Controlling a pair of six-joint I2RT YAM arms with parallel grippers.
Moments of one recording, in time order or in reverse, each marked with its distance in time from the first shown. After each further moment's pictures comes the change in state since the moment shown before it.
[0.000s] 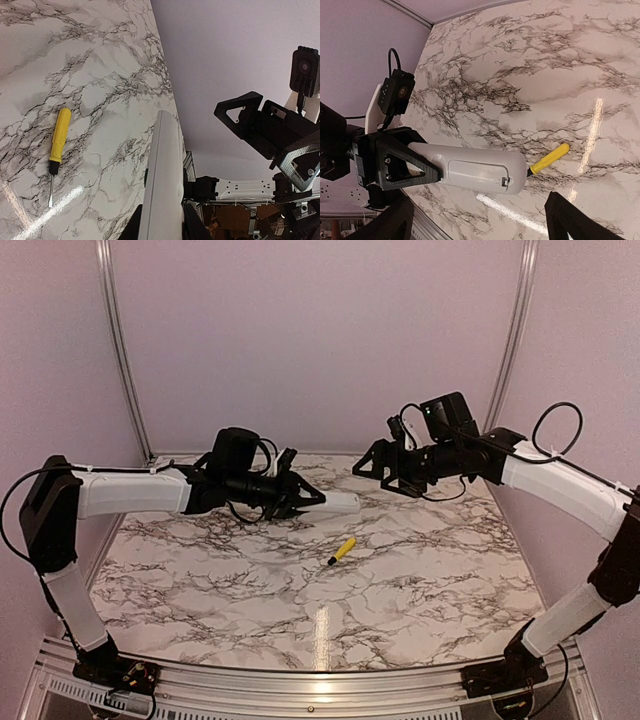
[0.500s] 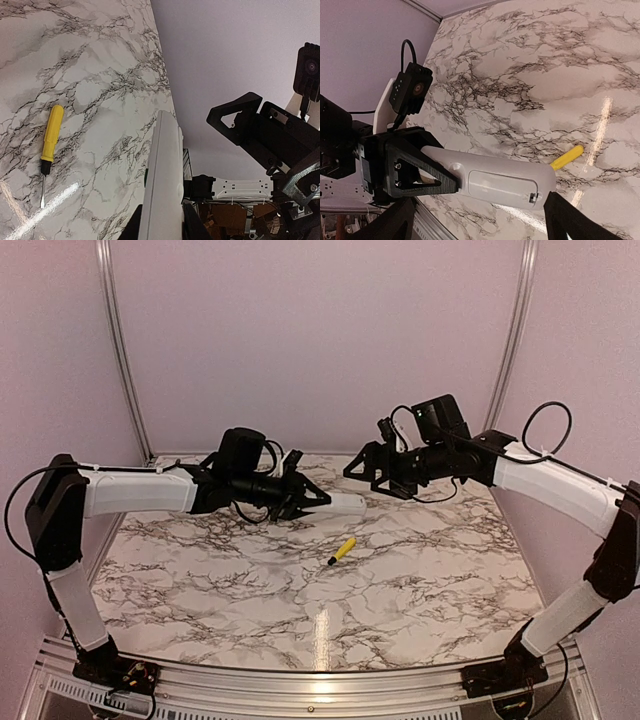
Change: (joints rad) left arm -0.016 0.032 0.035 0.002 0.014 -0.024; right arm 0.021 0.032 0.000 0.047 -0.034 0.014
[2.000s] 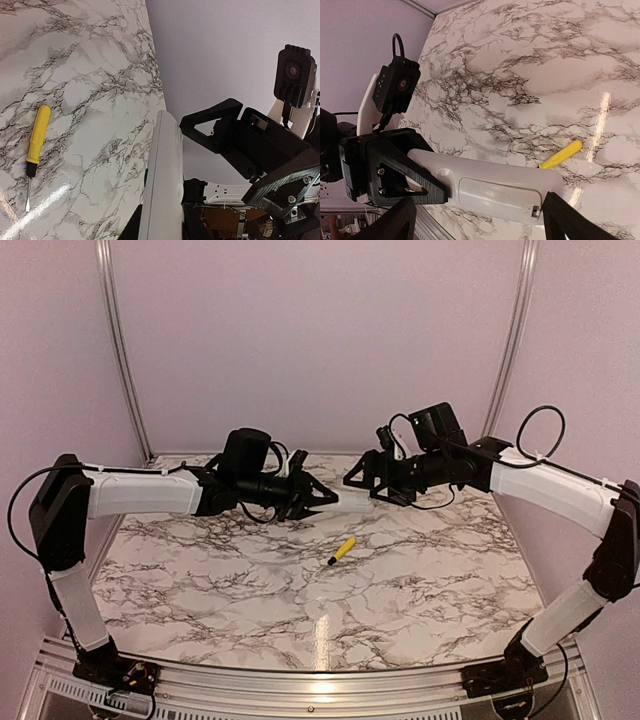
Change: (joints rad) left arm -0.028 0.021 0.014 0.051 -0.021 -0.070; right arm 0.004 0.010 -0.047 0.033 0.000 0.008
